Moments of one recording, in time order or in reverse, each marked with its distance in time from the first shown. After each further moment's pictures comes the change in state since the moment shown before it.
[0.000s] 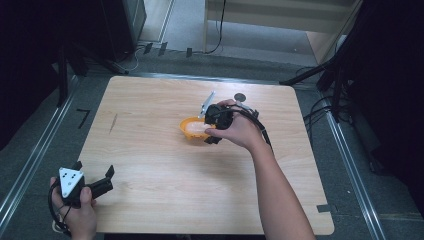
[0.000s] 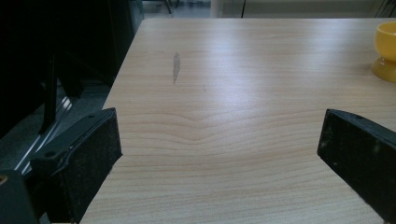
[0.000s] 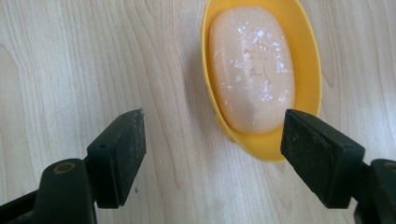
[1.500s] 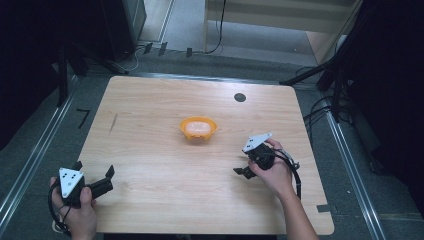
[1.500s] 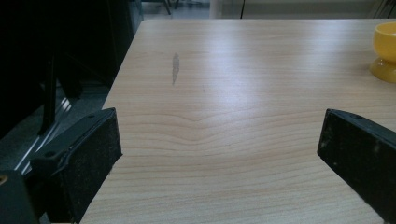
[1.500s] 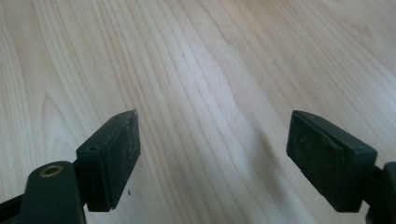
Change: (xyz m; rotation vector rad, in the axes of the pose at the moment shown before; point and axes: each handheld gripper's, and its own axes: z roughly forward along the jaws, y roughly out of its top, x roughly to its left) left arm -0.001 0.000 0.000 -0.005 -0.001 0.002; right arm 0.066 -0.160 0.009 -0.234 -0.070 0.293
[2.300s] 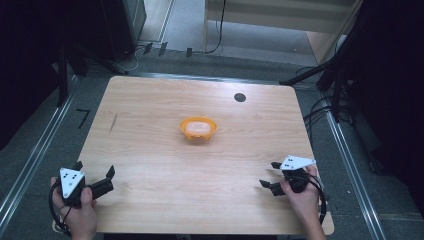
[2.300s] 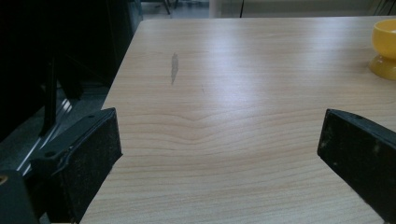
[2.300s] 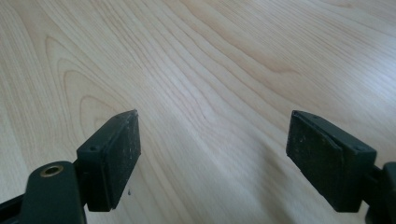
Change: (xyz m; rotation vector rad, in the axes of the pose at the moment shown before) left arm -0.001 0.000 0.000 0.006 -0.001 0.015; right arm 0.012 -0.102 -0.050 -0.208 -0.119 0.176
